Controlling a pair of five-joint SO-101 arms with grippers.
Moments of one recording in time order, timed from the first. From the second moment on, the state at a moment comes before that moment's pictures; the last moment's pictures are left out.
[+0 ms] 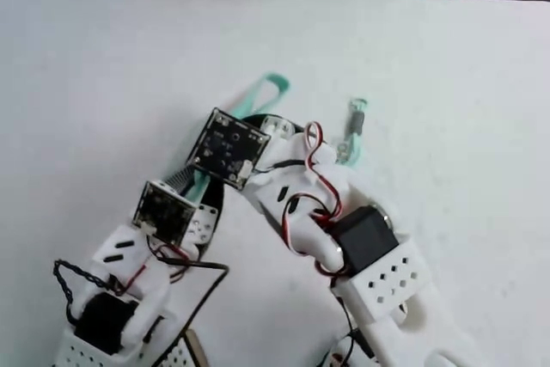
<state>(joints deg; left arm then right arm) 20.8 -104.3 78.9 52.3 -7.2 -31.1 -39.3 31.8 53.1 37.6</state>
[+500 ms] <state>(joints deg) 21.0 -104.2 76.3 53.8 -7.1 -24.9 -39.2 32.3 48.0 37.8</state>
